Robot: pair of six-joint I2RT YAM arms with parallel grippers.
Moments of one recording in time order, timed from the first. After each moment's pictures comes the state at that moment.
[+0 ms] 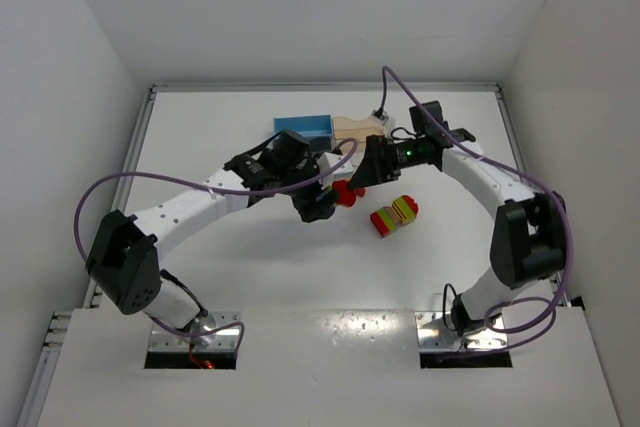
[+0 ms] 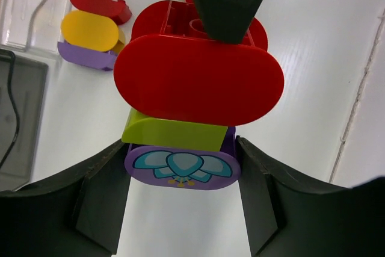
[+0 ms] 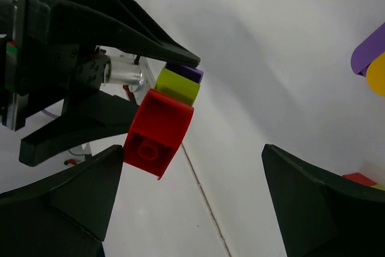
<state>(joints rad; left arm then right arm) -0.69 1.48 1.17 -0.49 0.41 0.39 0.25 1.62 1.16 -0.50 -1.03 0.09</state>
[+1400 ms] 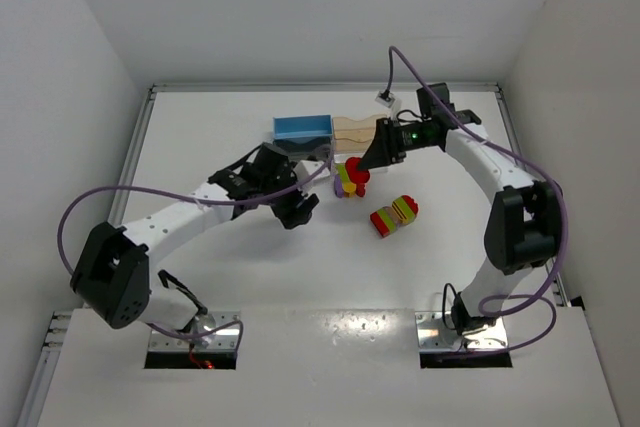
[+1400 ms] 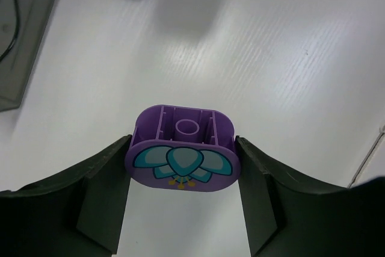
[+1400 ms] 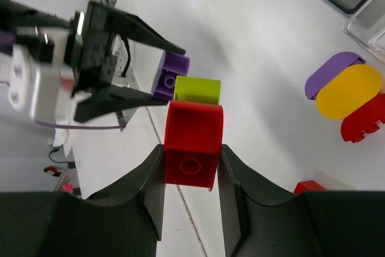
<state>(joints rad) -0.62 1.39 0.97 -0.42 0.29 0.35 0.20 1.71 1.35 -0.61 -1.03 -0.02</state>
